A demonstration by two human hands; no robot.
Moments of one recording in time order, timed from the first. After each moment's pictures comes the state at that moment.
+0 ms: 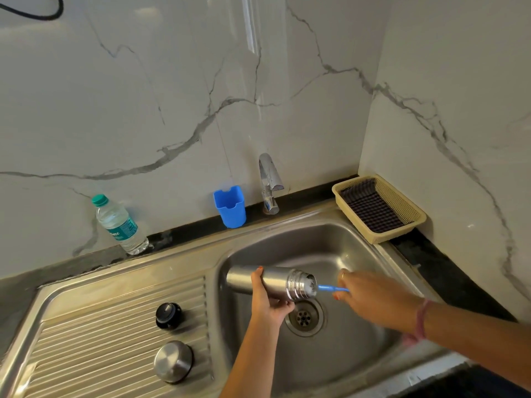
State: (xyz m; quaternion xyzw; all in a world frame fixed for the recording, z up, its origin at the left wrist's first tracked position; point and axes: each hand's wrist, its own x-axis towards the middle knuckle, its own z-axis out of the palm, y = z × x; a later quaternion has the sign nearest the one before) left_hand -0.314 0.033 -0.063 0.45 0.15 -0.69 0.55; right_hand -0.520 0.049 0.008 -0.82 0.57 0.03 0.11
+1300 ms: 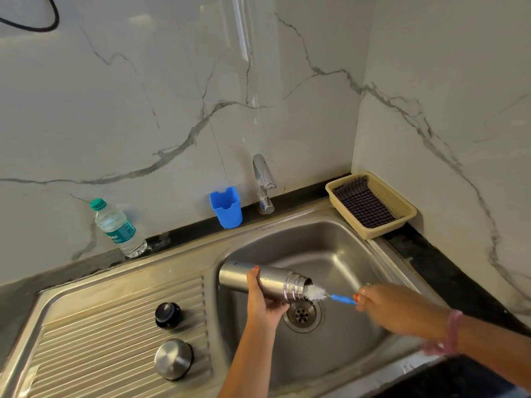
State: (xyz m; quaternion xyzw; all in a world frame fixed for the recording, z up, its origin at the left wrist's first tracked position) left_hand -0.314 0.046 -0.060 0.44 0.13 -0.68 0.57; right_hand -0.549 0.084 0.025 -0.73 0.61 0.05 0.32
